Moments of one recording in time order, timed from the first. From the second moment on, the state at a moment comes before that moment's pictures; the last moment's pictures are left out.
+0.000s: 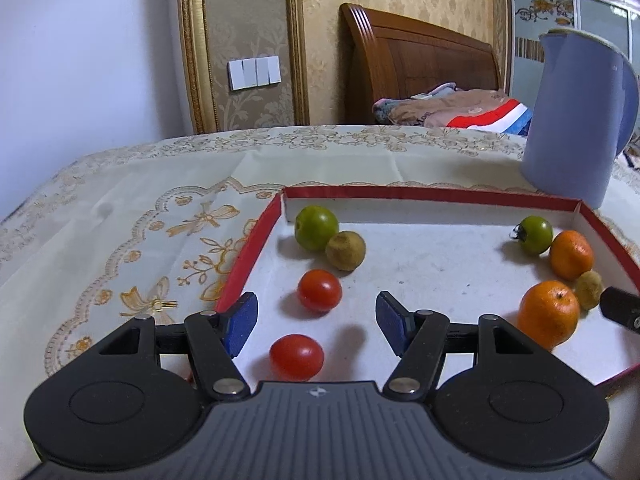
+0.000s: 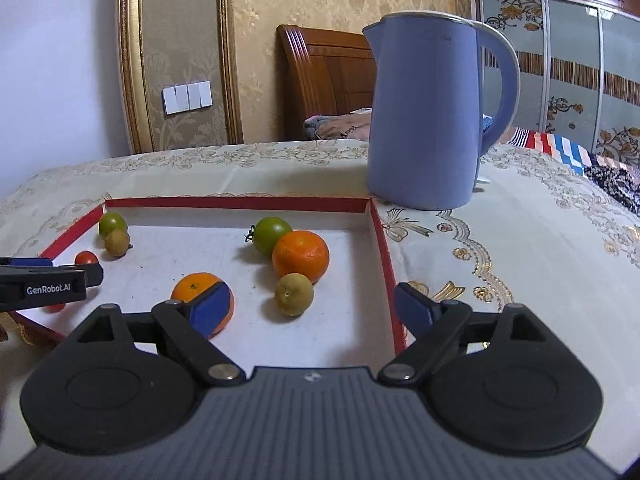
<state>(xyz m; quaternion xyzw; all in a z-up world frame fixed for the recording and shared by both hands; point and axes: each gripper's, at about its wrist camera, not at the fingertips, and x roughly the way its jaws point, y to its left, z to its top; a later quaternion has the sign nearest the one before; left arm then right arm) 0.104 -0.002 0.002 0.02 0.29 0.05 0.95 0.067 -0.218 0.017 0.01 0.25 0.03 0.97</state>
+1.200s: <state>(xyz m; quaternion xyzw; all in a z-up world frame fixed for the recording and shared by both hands) 0.068 0.010 0.008 0.01 0.27 0.05 0.96 -0.005 -0.159 0.002 -0.04 0.29 0.19 0.94</state>
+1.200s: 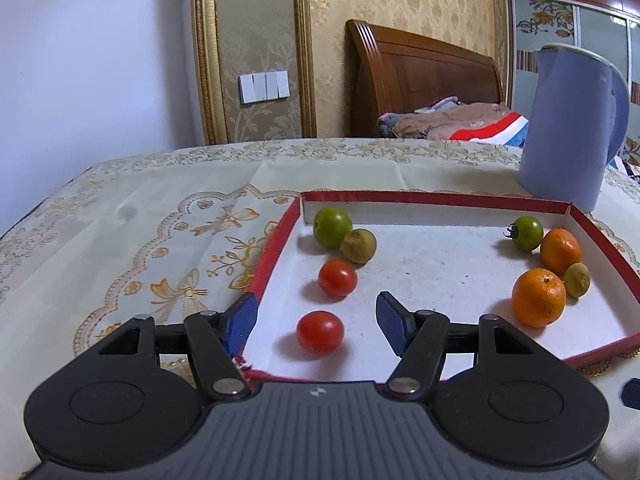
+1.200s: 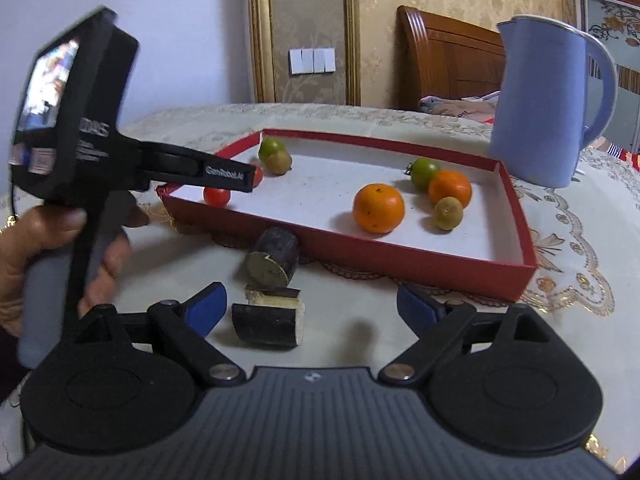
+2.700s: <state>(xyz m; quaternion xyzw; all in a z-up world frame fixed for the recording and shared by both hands) 0.018 -0.009 0.006 0.01 0.28 -0.04 0.96 0.000 -0.217 0.003 0.02 0.28 0.07 0.96</state>
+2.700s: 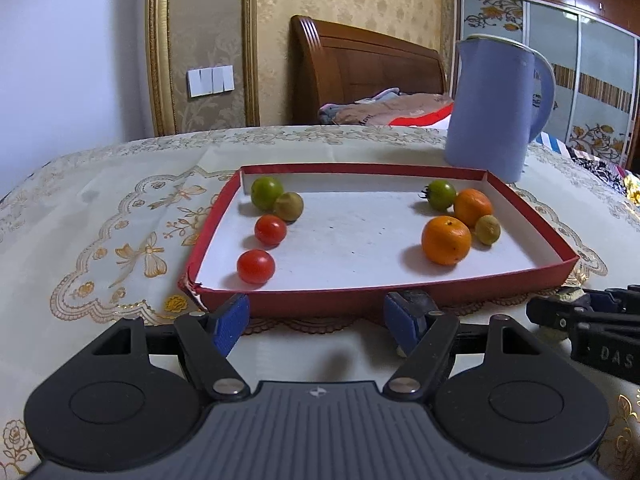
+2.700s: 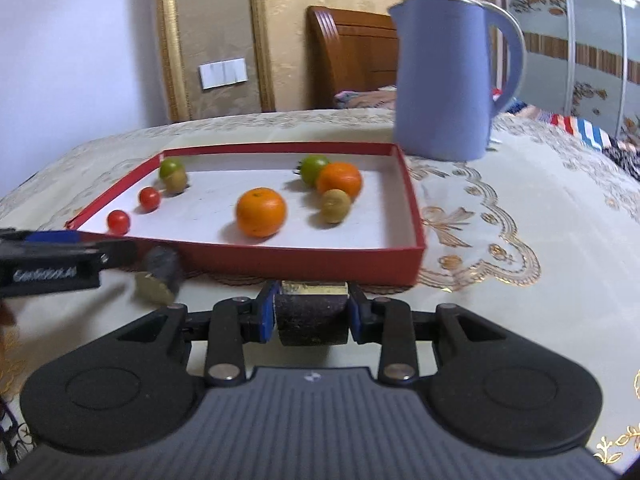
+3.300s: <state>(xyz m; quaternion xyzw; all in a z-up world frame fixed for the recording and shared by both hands) 0.020 -0.046 0.001 0.01 0.31 -0.07 0.95 0.005 -0.228 -0.004 0.06 0.30 0.07 0.95</state>
